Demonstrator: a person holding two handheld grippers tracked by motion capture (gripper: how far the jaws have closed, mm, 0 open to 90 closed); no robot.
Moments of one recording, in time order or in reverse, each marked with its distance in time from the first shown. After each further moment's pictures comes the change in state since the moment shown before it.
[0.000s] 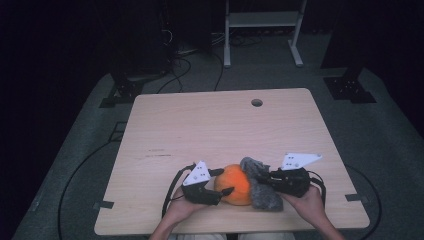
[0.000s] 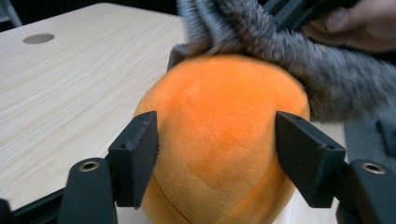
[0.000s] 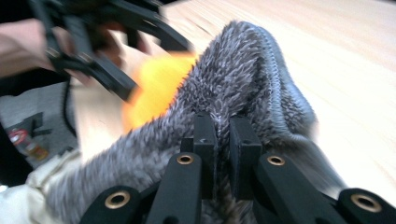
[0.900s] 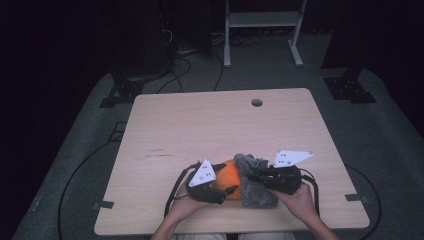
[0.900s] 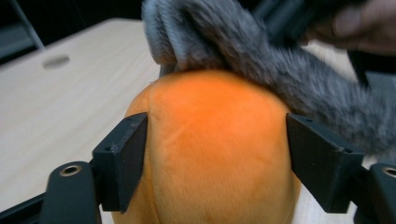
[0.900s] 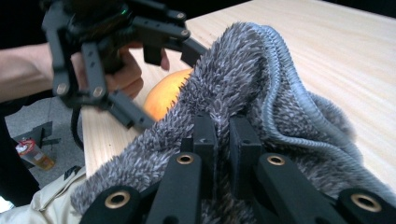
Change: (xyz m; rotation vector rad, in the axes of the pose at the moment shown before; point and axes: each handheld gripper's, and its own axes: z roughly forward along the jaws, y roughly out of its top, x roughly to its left) left arm 0.001 0.009 0.007 0.010 0.055 0.060; right arm 0.008 0.014 0.021 -0.050 0.045 -0.021
